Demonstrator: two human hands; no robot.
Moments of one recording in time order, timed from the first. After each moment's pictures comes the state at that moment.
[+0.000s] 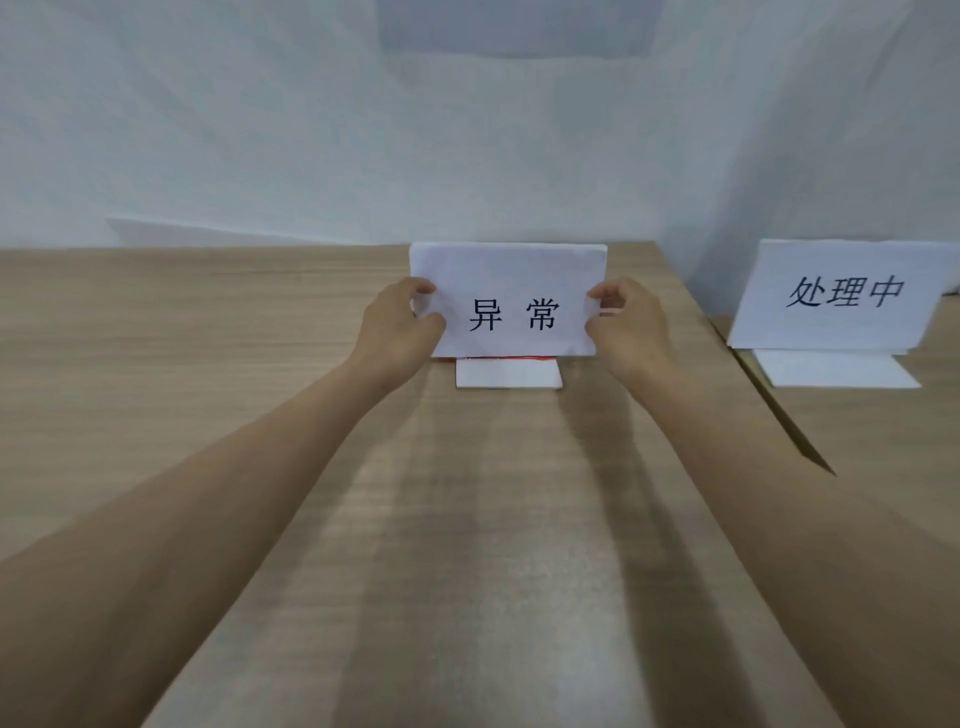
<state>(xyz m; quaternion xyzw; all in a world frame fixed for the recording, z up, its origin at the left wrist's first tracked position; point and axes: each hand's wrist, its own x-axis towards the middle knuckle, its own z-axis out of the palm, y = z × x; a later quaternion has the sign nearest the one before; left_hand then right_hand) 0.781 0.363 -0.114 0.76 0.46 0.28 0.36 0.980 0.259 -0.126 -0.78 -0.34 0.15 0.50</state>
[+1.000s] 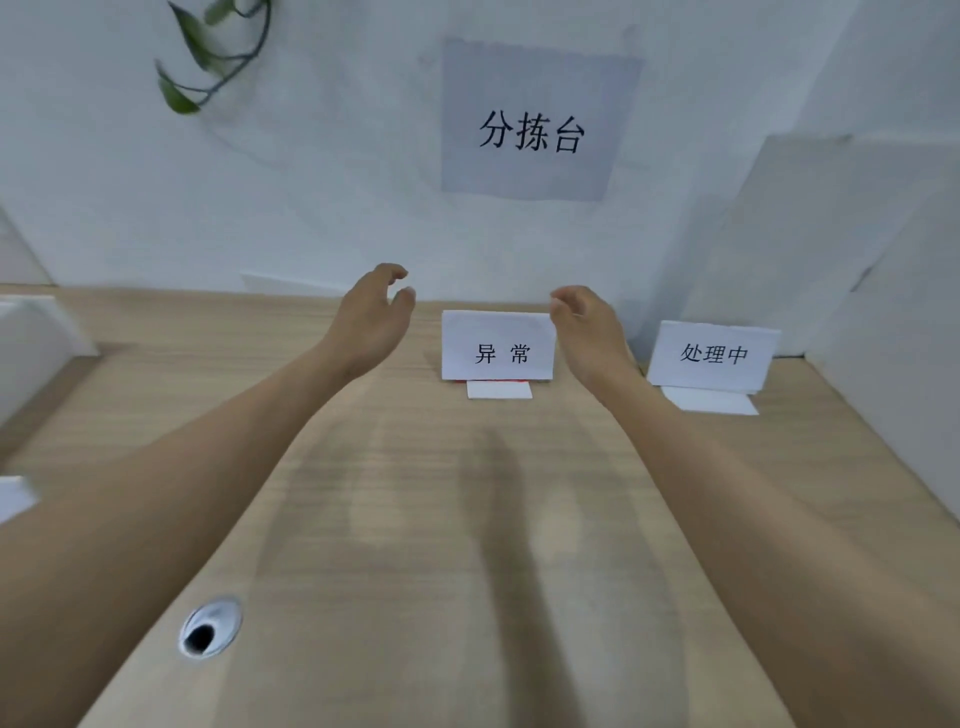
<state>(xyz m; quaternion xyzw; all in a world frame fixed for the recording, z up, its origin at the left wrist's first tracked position) 0.655 0.268 0.076 0.77 0.45 0.30 0.33 0.847 0.157 0.068 -0.76 -0.40 0.17 0.49</state>
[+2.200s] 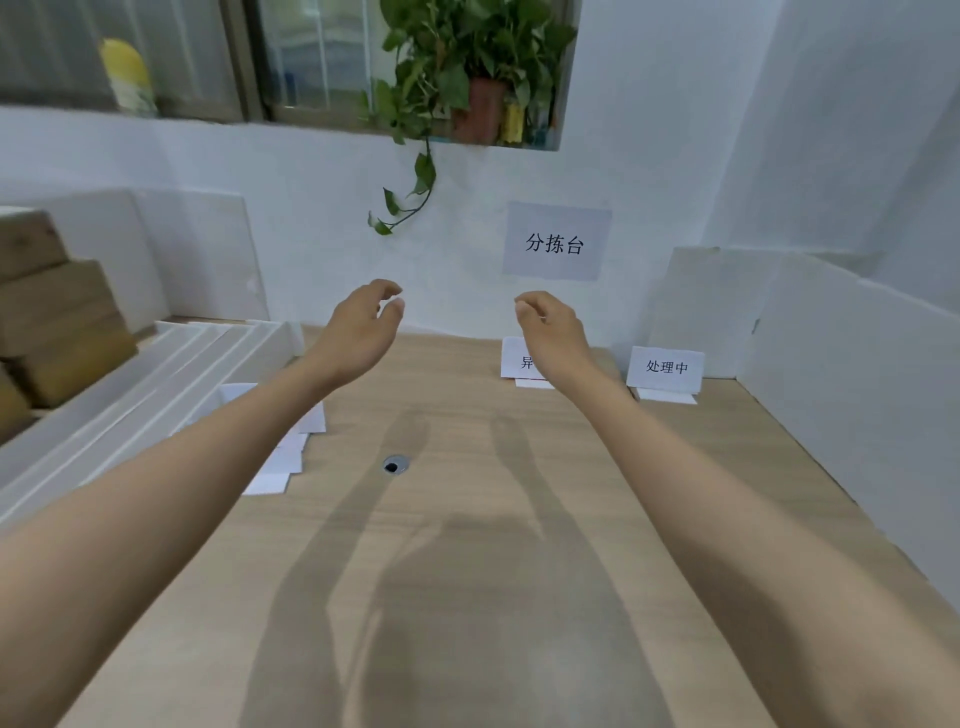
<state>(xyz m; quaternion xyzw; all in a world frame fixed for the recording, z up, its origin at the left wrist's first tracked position) 0.344 -0.054 0.239 0.80 0.42 0.37 0.23 0.545 -0.139 0.236 -0.67 -0.51 0.13 0.52</state>
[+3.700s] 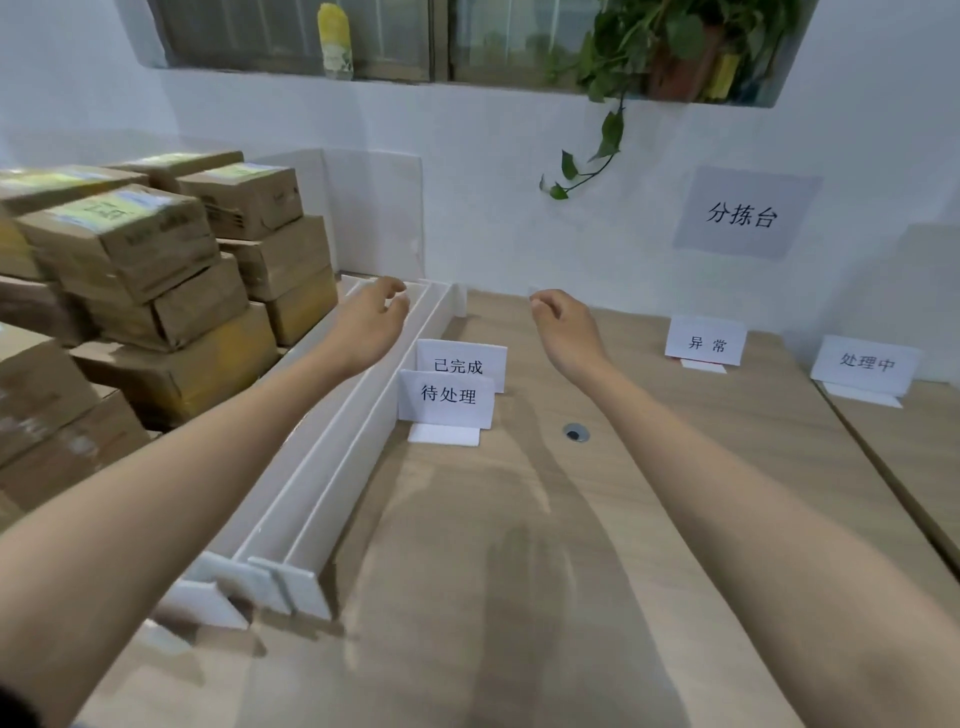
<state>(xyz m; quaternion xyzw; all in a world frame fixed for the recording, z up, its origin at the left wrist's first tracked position) 0.050 0.021 0.204 0.75 0.53 0.34 0.19 0.274 -0.022 0.186 -0.64 -0.56 0.19 0.49</state>
